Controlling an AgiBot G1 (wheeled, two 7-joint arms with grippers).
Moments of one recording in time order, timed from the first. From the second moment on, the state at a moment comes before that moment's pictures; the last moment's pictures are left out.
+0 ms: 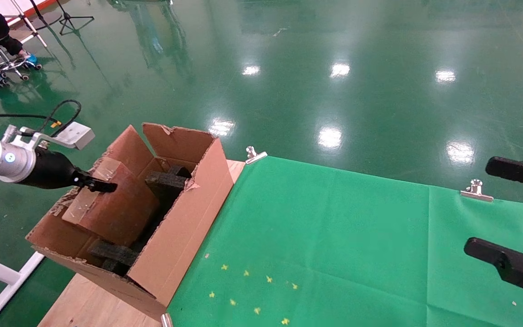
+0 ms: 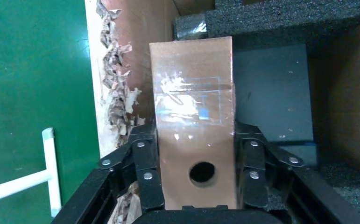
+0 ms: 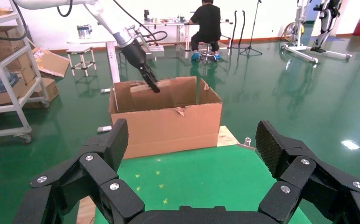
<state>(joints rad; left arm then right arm) -1.88 0.74 1.02 -0.07 1.73 1.07 -0.50 1.04 -0.55 -0.34 1.19 -0.65 -1.40 0.14</state>
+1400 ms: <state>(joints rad) -1.89 0.67 0.89 -0.35 1.53 1.26 -0.39 1.04 -0.55 -0.34 1.19 -0.65 -1.40 0.14</state>
